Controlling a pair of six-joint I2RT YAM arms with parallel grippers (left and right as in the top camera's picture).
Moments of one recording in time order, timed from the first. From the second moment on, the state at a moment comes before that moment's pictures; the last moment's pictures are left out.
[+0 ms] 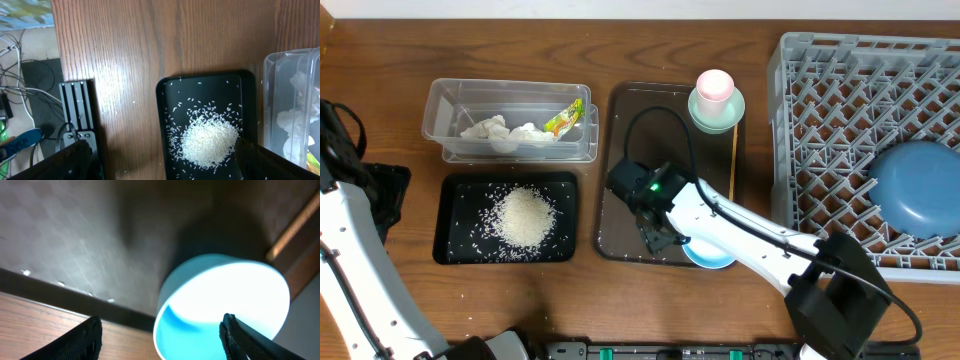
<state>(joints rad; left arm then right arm) 0.55 1.43 1.64 -1.60 -0.24 -0.91 0.90 1.86 1.39 -1.15 0.16 0.51</state>
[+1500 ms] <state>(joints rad) 0.55 1.43 1.64 -1.60 -0.24 -0.91 0.81 1.86 1.44 -1.24 0.08 0.50</state>
